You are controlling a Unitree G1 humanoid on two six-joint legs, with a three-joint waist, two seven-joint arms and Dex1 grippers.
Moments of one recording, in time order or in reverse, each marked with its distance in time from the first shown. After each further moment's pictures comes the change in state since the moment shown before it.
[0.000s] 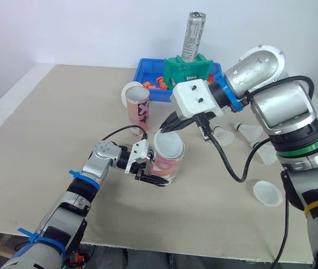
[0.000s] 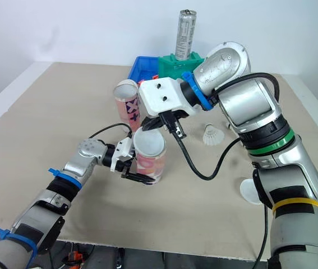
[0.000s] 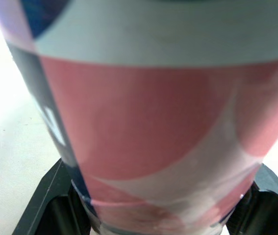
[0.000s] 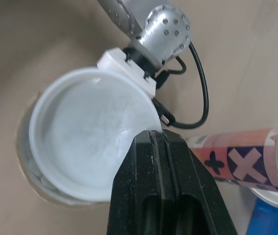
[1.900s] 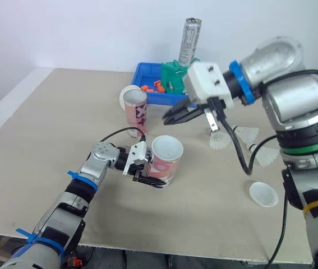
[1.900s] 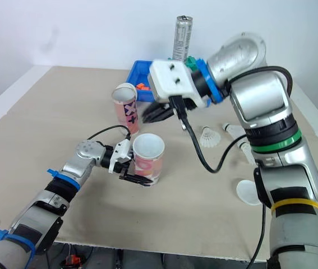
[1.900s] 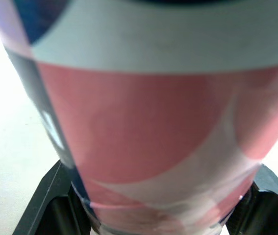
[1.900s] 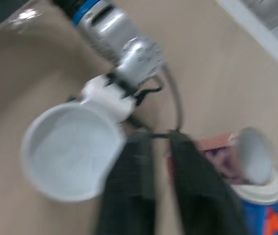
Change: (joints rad) left arm -0.002 0.014 -0.008 0.022 0.001 -0.013 0.004; right arm 0.063 -0.015 -0.090 -0.042 0.093 0.087 0.018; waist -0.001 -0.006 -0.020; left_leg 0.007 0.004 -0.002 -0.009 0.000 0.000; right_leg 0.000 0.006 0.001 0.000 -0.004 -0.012
